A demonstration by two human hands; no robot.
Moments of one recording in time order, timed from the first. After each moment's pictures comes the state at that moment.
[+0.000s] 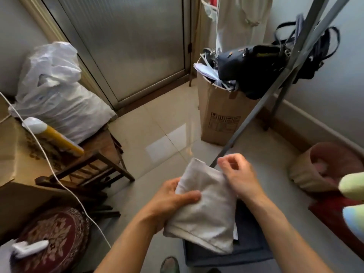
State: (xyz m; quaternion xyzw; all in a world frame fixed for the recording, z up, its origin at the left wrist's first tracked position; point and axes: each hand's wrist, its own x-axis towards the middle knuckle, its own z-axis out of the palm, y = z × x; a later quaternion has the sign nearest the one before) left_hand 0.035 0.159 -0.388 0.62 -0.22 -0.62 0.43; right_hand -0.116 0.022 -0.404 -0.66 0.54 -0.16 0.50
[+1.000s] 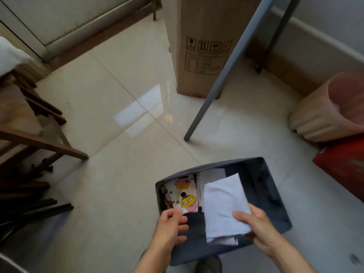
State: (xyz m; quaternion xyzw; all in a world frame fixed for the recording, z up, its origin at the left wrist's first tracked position) left_hand -0.059 0.168 -0.762 0.73 0.09 -0.60 0.30; right_hand -0.269 0.076 -0.787 -0.26 0.66 -0.12 0.70
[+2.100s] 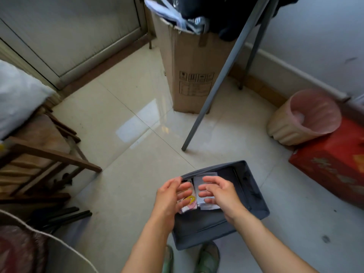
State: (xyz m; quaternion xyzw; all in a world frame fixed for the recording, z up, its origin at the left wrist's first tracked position) left_hand -0.030 0.133 -0.594 0.66 0.04 -0.60 0.45; right_hand -0.168 0.075 -0.618 -0.38 0.63 -0.14 0.66
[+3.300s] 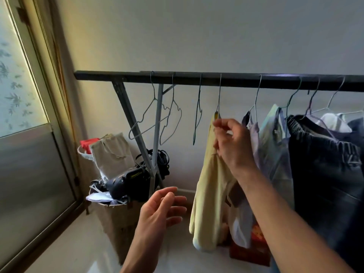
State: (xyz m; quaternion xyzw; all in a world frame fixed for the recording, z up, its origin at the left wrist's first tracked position) left_hand -0.101 0.126 -0.110 0.41 -0.48 -0.57 0.53; right_hand -0.285 0.056 -0.012 -0.55 0.51 -0.65 0.15
